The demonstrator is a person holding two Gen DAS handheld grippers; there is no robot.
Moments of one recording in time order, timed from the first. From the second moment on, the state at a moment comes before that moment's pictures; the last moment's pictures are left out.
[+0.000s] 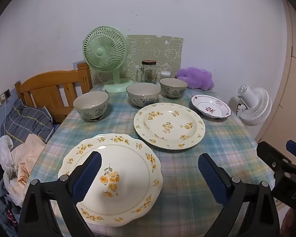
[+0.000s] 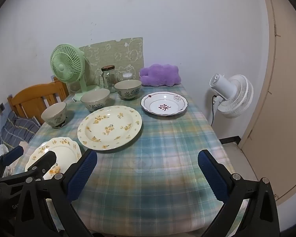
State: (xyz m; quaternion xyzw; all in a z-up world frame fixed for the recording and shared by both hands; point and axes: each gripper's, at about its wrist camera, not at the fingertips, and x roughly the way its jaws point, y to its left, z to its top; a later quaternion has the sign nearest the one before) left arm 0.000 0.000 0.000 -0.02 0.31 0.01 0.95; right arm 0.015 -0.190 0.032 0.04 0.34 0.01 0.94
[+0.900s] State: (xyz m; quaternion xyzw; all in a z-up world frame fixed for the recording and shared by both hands) left arm 0.002 -0.002 0.006 -0.02 0.32 0.00 0.95; right arm 0.015 -0.184 0.032 0.03 0.34 0.00 0.94
